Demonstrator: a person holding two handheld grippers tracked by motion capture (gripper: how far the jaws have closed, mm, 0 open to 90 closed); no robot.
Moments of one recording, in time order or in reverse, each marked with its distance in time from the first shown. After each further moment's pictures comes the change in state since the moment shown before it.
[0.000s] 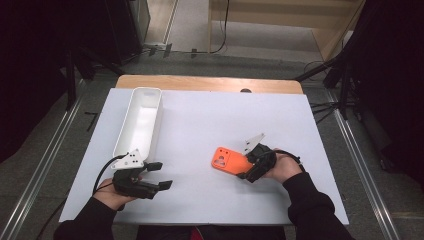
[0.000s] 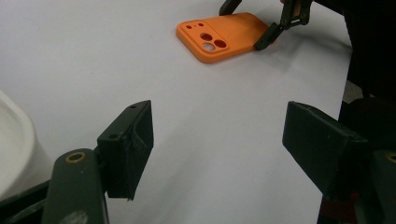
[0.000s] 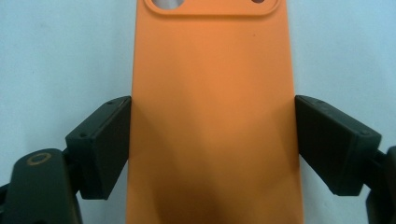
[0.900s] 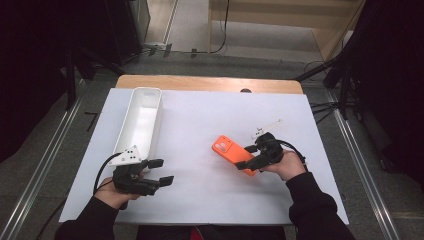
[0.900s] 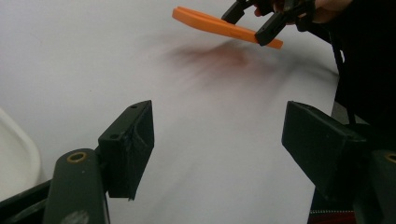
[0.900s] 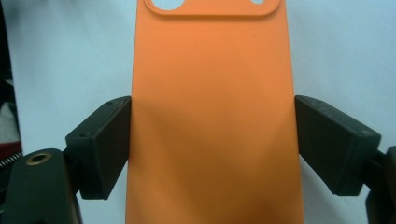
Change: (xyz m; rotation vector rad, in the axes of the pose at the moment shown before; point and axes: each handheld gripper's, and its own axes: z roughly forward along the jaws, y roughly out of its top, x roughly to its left) left arm -0.002 0.011 -0.002 -0.051 -0.024 -0.070; right arm -0.016 0.000 -0.027 -0.185 0.180 0.340
